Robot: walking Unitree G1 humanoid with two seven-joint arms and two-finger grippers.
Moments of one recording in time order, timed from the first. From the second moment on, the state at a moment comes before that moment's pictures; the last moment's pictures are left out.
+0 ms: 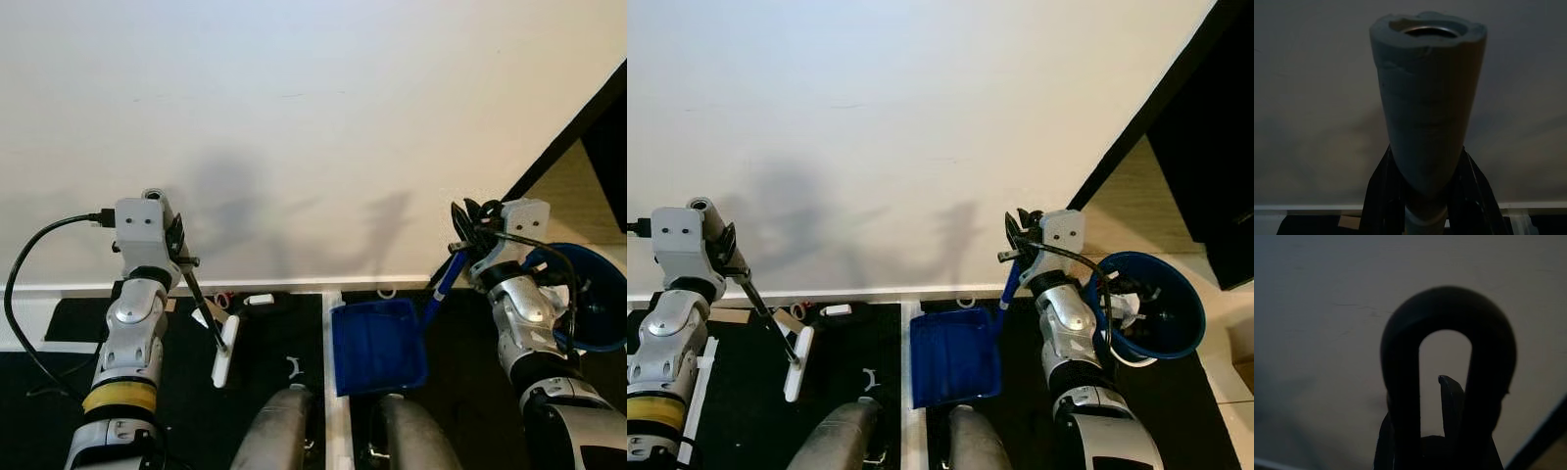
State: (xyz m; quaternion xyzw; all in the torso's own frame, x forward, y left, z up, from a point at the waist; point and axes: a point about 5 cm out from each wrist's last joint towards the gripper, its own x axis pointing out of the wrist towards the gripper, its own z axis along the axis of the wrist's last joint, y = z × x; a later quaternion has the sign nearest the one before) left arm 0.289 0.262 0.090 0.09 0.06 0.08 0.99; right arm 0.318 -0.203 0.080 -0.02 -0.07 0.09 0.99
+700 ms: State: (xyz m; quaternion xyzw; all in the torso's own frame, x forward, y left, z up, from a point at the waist) left arm 0.289 0.285 0.120 0.10 0.00 0.17 0.98; right arm 0.339 -0.202 0.105 0.02 -0.11 0.07 0.99
